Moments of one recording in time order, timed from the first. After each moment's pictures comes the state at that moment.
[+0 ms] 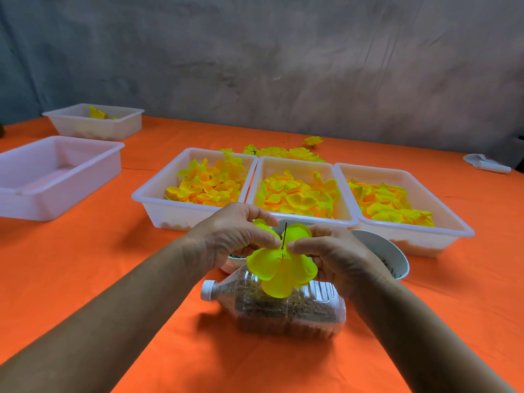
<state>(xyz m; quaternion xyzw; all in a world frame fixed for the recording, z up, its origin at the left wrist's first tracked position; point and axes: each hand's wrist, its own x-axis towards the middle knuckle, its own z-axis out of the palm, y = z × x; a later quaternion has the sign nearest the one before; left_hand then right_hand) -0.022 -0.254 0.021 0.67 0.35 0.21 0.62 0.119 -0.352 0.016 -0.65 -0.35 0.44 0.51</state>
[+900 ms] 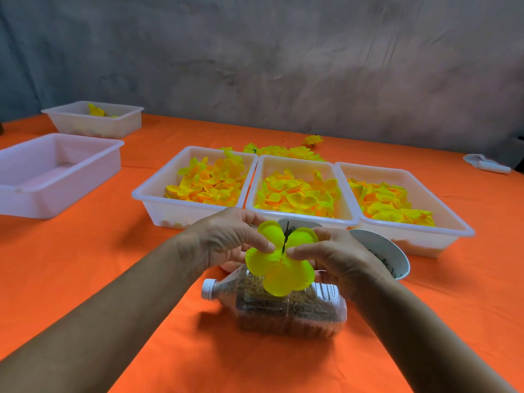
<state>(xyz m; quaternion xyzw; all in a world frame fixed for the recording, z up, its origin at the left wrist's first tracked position) -0.024 -0.247 0.015 0.60 0.34 0.17 0.71 0.118 -0.355 0.016 -0.66 -0.35 0.45 0.49</state>
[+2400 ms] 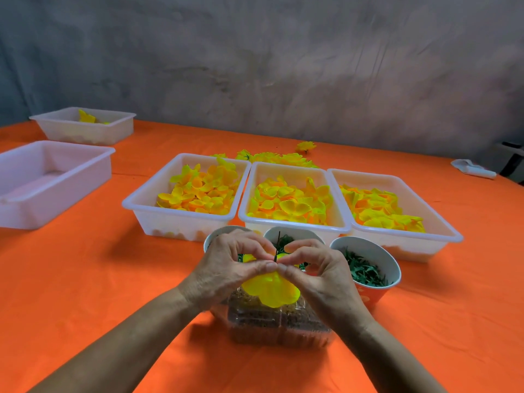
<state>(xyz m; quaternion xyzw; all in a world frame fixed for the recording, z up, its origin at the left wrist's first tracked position) -0.028 -0.268 -0.017 0.80 0.21 0.37 0.42 0.115 -0.368 -0.014 -0.66 -0.55 0.16 0.49</state>
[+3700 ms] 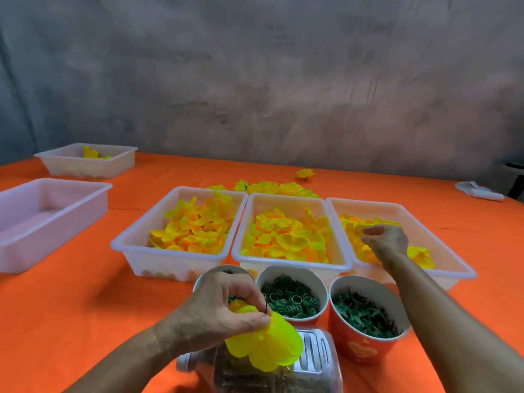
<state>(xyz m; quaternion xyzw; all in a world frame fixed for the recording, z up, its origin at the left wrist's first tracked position) -0.028 -0.254 -0.002 0.85 0.18 0.29 0.40 0.338 -0.267 -0.013 -0.85 -0.30 0.00 0.43</state>
